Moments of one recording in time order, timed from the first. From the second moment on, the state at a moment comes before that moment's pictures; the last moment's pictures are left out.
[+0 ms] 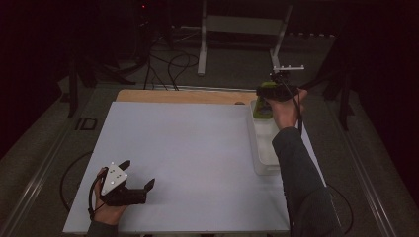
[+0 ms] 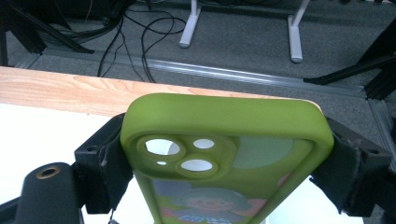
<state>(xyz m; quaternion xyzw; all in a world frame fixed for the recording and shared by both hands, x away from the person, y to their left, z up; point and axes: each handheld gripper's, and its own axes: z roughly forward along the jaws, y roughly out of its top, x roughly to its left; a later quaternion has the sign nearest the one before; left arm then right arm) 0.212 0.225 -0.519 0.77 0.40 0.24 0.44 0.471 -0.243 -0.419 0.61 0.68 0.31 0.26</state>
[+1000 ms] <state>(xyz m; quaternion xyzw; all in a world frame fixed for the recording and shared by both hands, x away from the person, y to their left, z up) 0.211 0.224 -0.518 0.76 0.40 0.24 0.44 0.482 -0.244 -0.448 0.62 0.68 0.29 0.26</state>
